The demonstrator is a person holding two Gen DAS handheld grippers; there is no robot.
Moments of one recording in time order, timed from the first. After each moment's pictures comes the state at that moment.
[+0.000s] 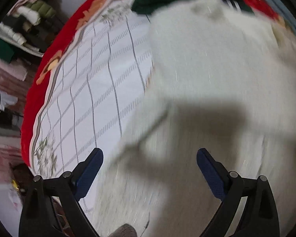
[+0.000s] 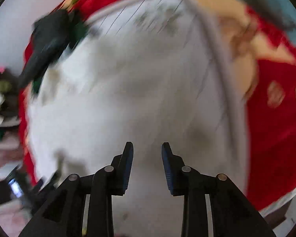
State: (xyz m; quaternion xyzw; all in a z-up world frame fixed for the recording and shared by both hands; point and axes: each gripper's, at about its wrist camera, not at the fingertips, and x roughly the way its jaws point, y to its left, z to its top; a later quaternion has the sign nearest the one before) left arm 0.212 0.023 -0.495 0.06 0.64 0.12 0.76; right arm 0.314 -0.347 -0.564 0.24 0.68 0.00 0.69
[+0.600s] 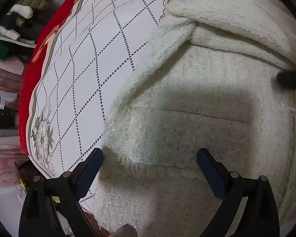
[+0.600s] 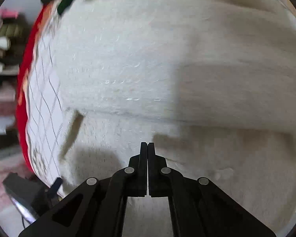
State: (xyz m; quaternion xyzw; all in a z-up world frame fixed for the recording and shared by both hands) left arm 0.166 0.058 -0.540 0.08 0.68 0.12 0.72; right arm 0.353 -0.109 -0.645 0.14 0.74 0.09 0.65
